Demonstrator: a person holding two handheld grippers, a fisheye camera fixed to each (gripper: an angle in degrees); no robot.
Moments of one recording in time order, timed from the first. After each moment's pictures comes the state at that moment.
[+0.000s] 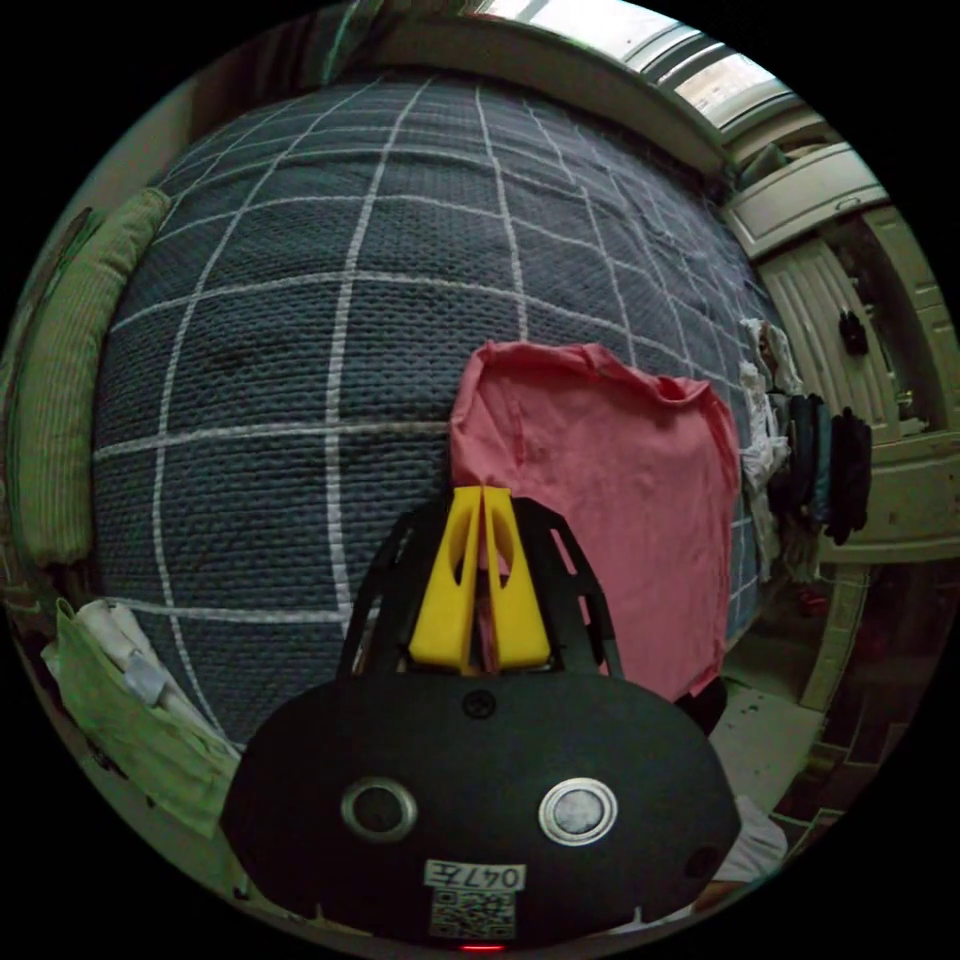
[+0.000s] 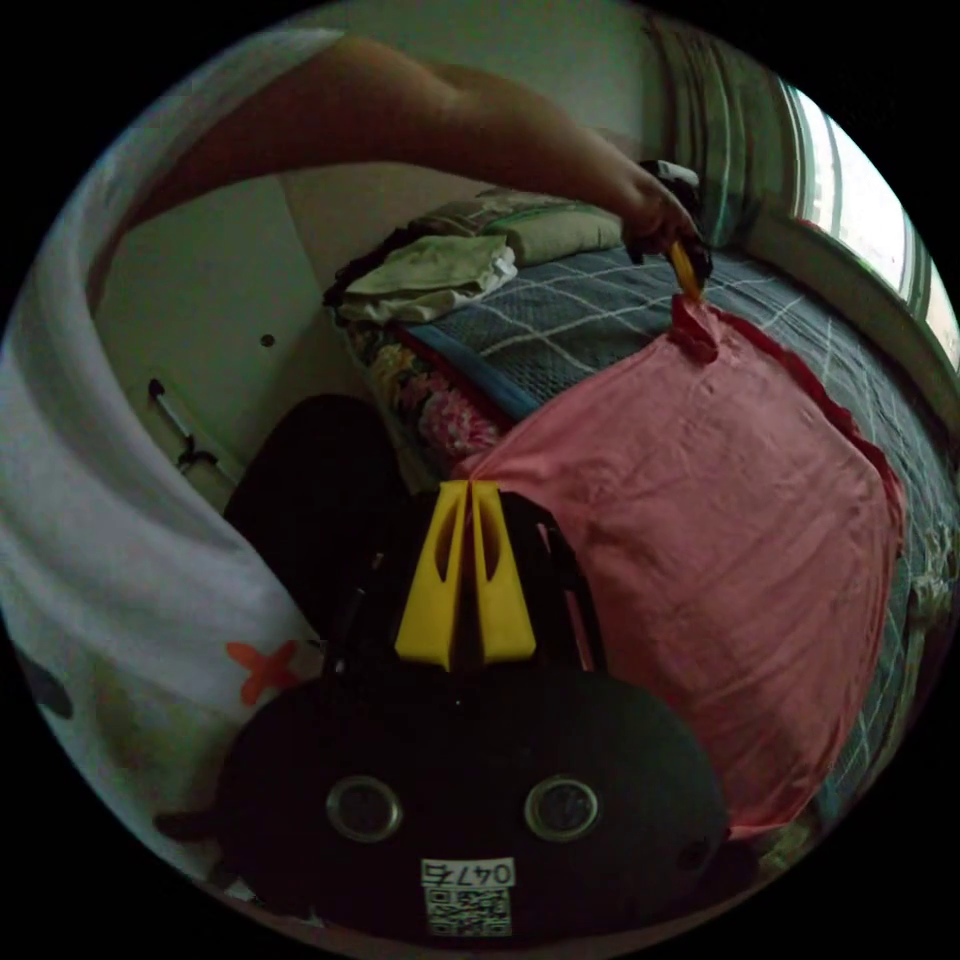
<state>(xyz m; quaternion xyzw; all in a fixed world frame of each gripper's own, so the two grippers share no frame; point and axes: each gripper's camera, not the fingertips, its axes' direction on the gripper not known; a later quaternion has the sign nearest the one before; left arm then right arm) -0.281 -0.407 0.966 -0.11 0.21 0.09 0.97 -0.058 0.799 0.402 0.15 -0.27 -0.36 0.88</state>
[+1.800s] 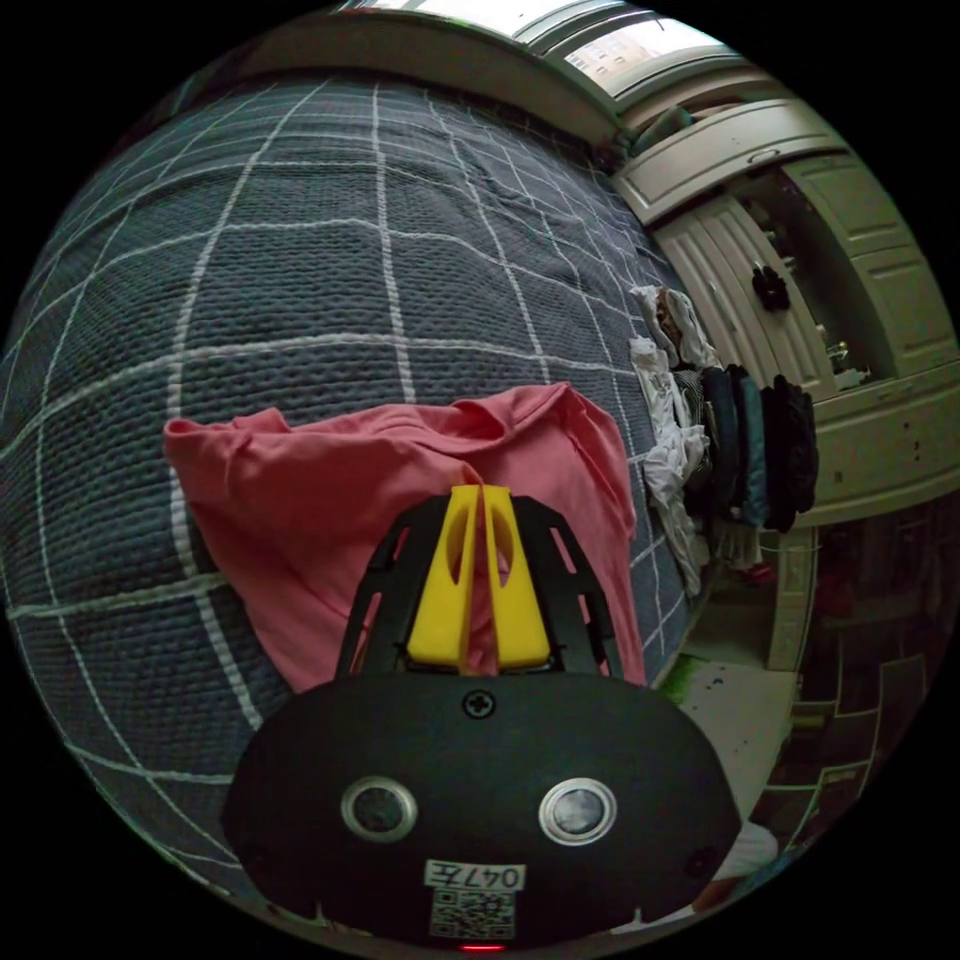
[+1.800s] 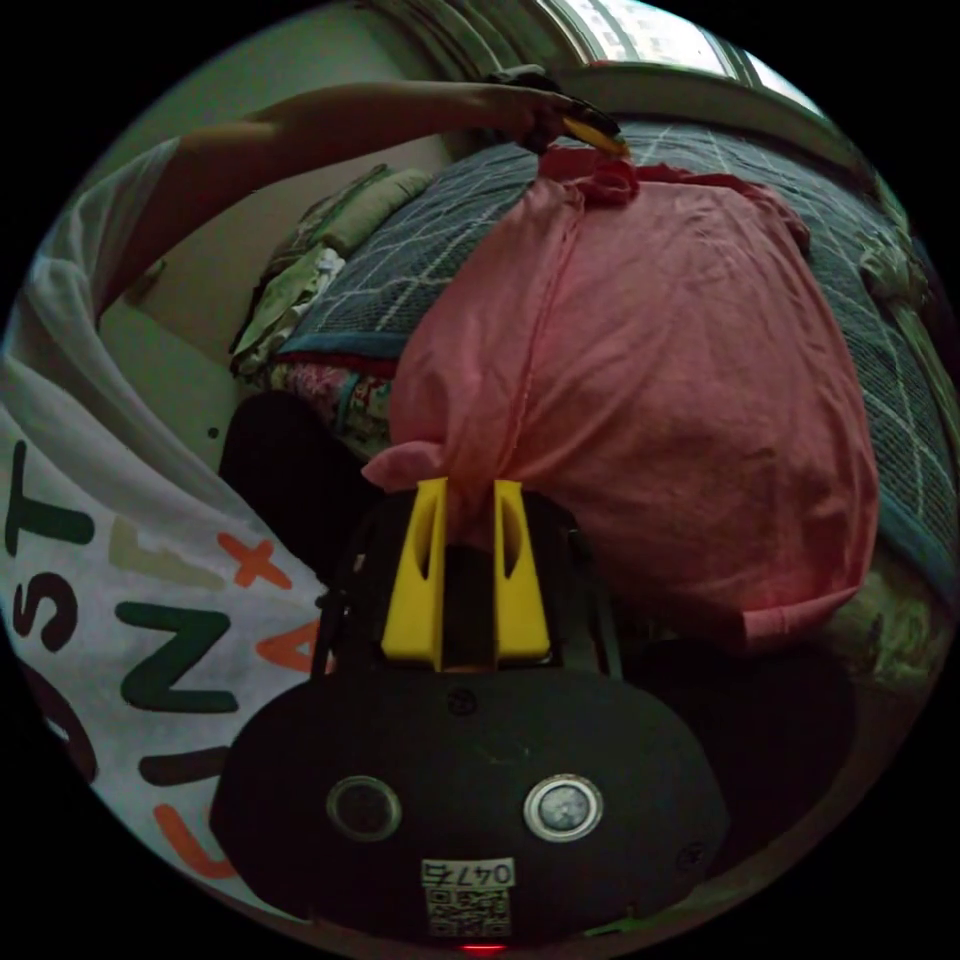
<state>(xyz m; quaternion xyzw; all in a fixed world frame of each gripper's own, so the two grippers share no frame) -0.038 -0.429 1.123 -0.11 0.33 0.16 0.92 0.231 0.763 0.470 0.03 -0.30 -0.15 0.94</state>
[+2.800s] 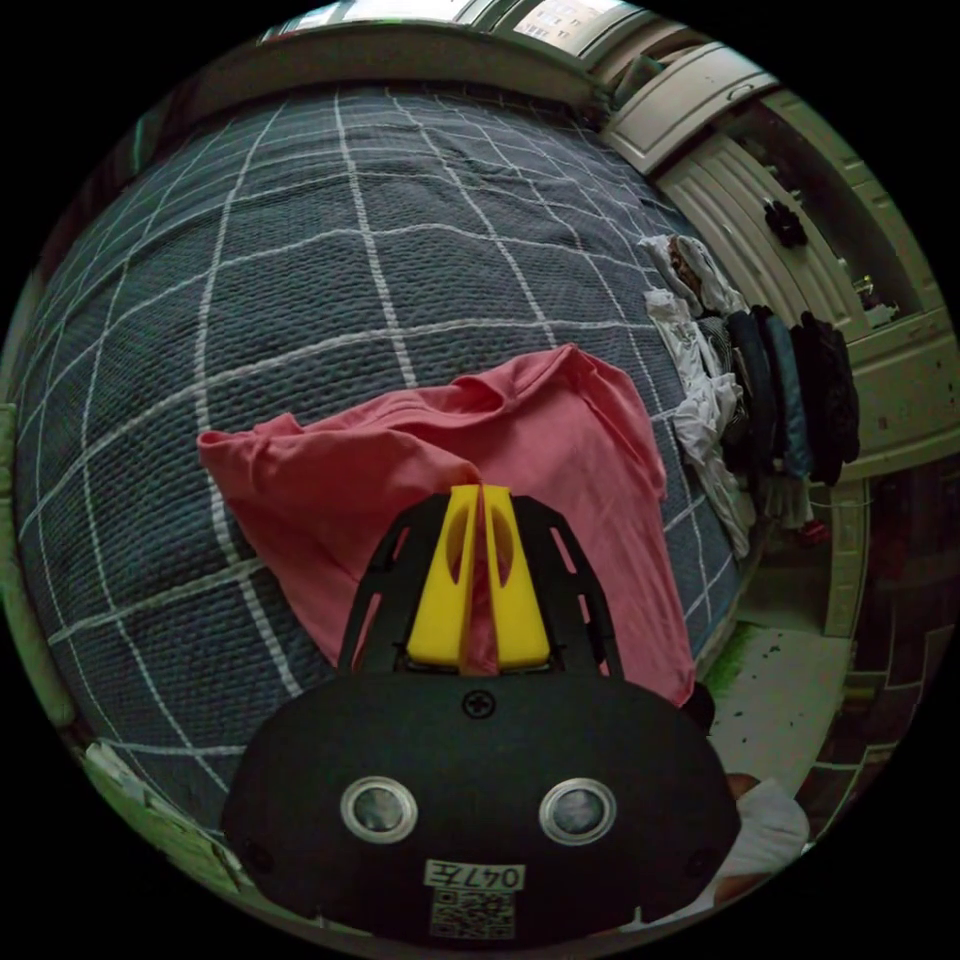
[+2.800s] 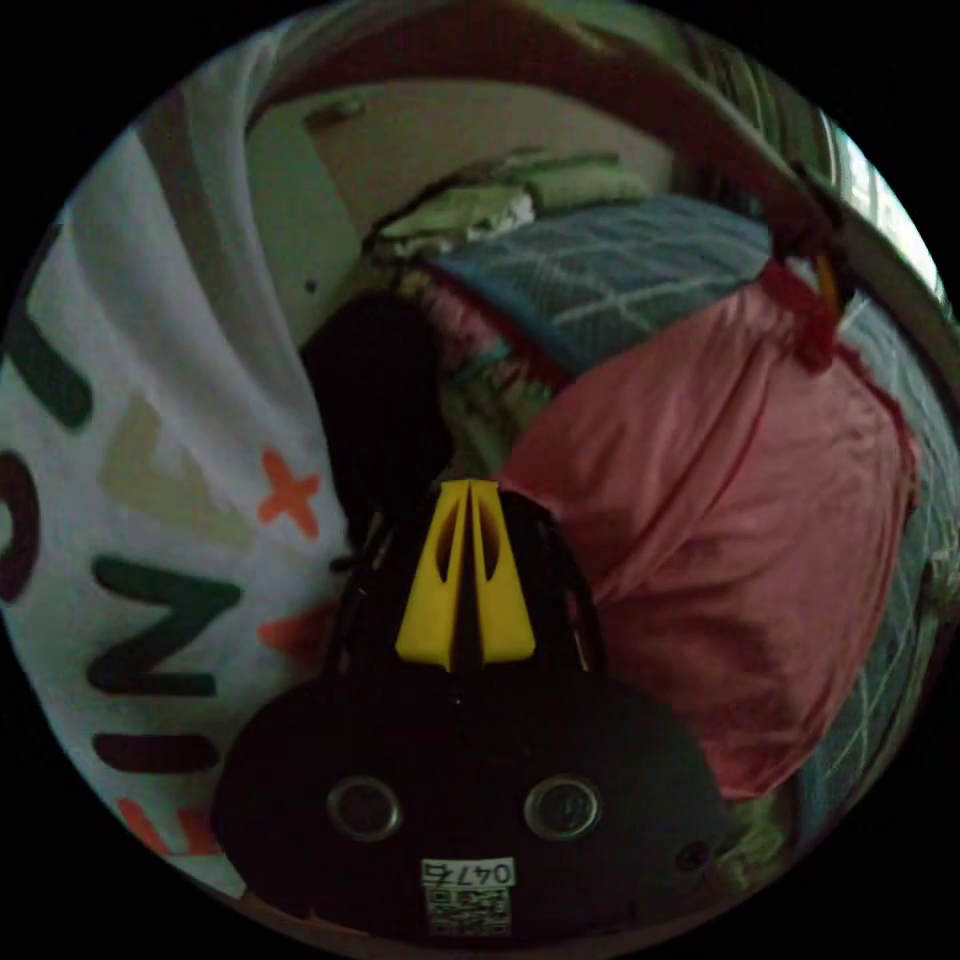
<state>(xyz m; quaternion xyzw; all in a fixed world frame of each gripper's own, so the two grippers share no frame) 0.029 -0.406 1.125 -0.11 0.25 0.22 0.94 0.035 0.700 0.472 0.10 -0.29 -0.42 0.85</state>
